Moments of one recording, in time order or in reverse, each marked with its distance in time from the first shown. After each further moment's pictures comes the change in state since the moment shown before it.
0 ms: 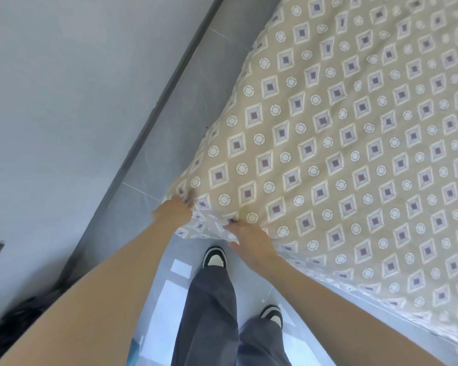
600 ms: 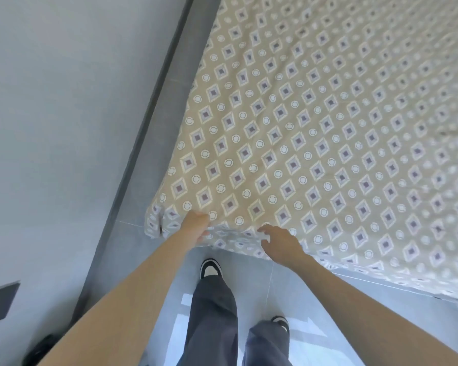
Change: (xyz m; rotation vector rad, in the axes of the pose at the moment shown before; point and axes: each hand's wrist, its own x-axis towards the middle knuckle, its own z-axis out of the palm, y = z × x) left_hand -0.145 0.090 0.010 -0.703 -0.192 0.072; right_hand -0.129 0.095 -0.031 0.330 0.106 0.373
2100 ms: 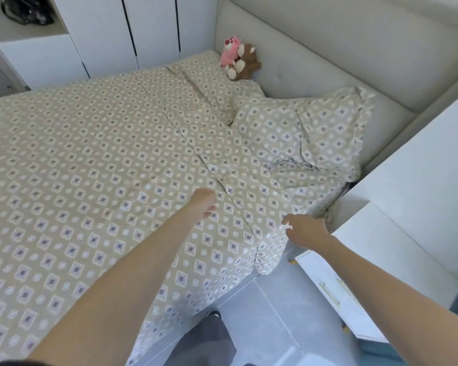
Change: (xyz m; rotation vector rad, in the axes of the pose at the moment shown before) left_hand -0.454 0.204 0.835 0.555 -0.406 0.588; right_hand -0.424 0.778 -0.292 0.223 0.478 0.577
